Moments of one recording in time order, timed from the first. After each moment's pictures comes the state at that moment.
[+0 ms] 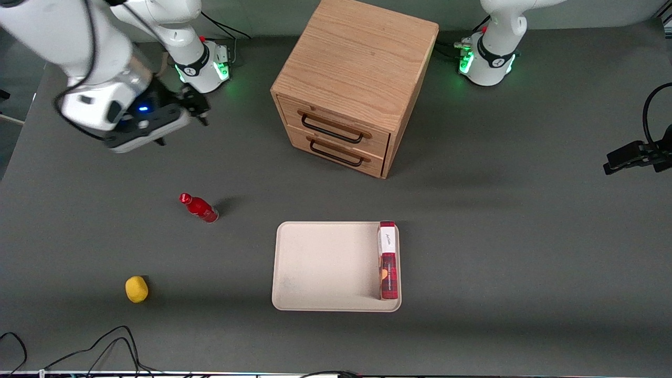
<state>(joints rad) 0.06 0.07 0.41 -1.48 0.02 1.53 -0.01</state>
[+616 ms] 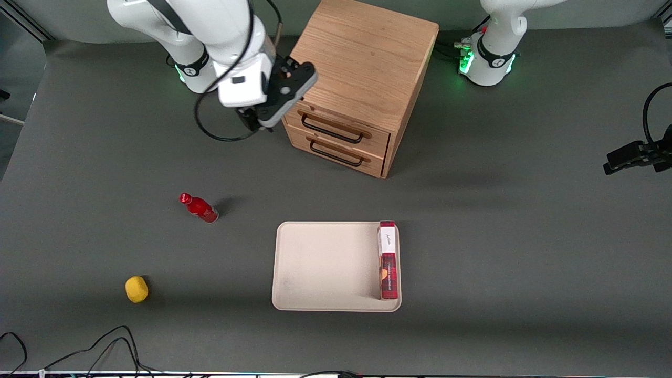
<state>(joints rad) 0.25 0.24 0.52 -1.38 0.02 1.63 -0.08</state>
